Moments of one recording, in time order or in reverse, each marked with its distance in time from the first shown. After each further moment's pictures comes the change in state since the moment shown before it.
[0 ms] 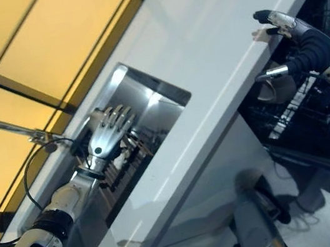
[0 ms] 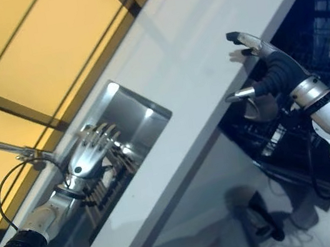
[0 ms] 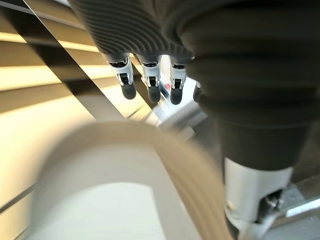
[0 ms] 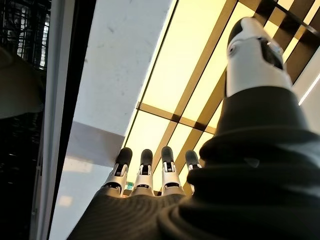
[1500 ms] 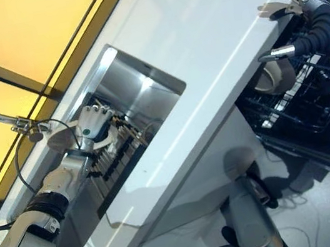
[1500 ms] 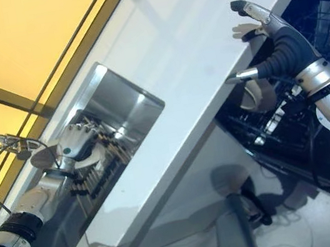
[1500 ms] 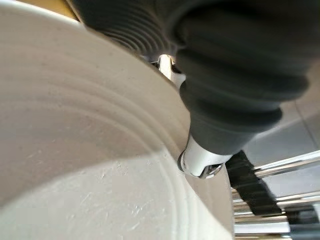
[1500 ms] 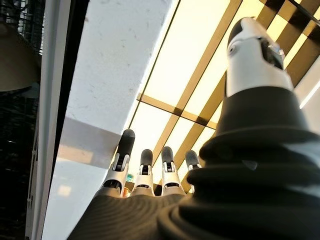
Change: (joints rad) left arm -0.065 0.005 0.056 0.058 -0.169 0.025 -0.151; right arm -0.001 -0.003 -0.051 0.001 -0.019 0.030 -0.045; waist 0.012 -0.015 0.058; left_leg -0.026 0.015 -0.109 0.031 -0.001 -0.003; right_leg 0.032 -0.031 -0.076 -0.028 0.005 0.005
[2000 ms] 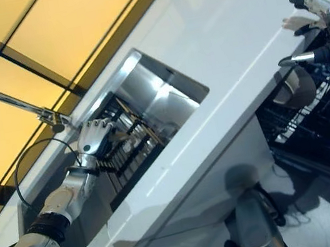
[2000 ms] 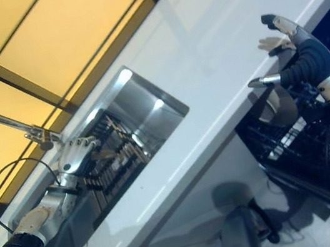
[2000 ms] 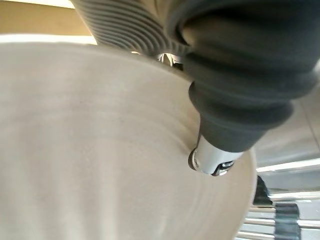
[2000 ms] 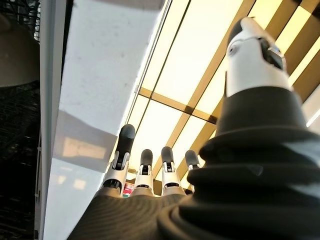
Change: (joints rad) left arm 0.207 -0.004 0.081 -0.155 -0.039 -0.020 0.006; right arm 0.177 0.009 -0.120 0.020 -0.002 0.054 0.004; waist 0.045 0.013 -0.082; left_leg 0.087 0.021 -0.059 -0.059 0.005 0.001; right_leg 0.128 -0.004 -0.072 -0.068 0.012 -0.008
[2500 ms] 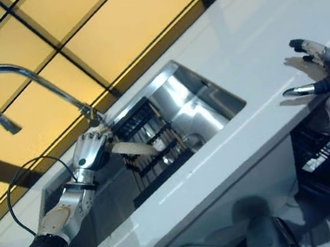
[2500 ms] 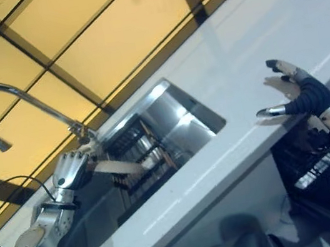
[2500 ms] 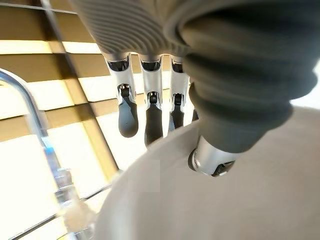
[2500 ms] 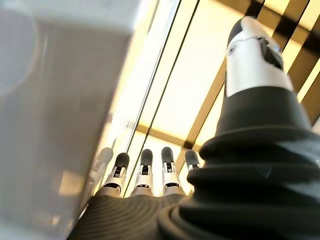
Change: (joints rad) left arm 0.175 -0.012 0.140 -0.126 -0.001 -0.015 0.015; right arm 0.170 0.040 -0.039 0.005 0.003 0.015 0.085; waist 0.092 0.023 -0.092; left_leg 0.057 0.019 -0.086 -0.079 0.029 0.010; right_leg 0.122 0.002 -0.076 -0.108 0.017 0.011
